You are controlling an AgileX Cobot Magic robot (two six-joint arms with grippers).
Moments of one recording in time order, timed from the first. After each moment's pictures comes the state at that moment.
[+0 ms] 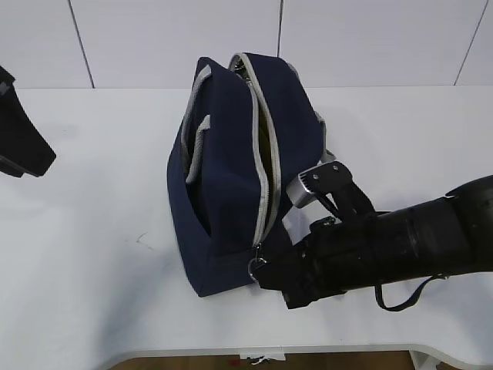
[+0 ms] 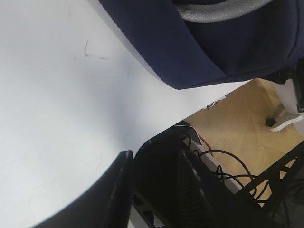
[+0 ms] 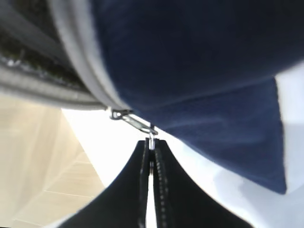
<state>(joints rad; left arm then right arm) -0.25 1.35 -1.22 -0.42 1.23 0.18 0.42 1.72 -0.69 1.76 0.61 -1.88</state>
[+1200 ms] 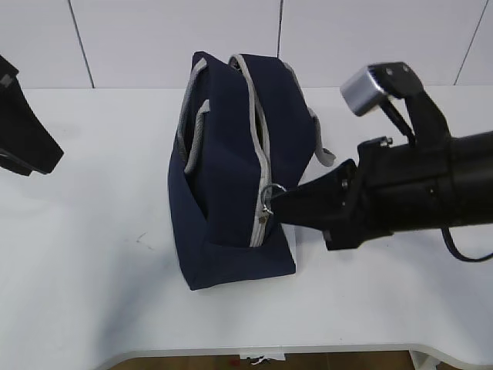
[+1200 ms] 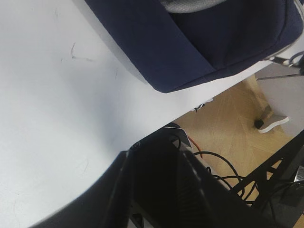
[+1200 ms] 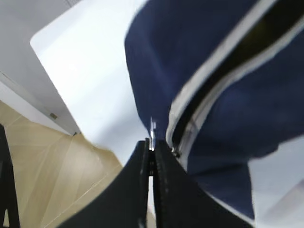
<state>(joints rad) -0.25 1.35 -1.22 -0.46 1.23 0.18 0.42 1.34 -0.73 1.40 0.61 -1.44</state>
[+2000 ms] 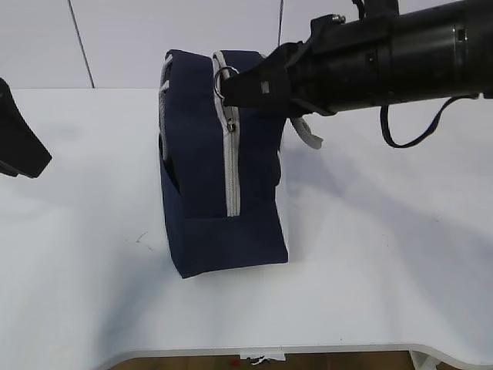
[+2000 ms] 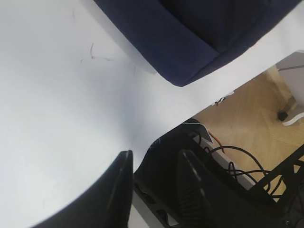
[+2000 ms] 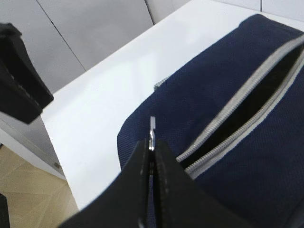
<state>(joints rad) -0.25 1.34 -1.22 -0.40 1.23 0.23 0.42 1.50 -1.07 1.44 0.62 -1.37</state>
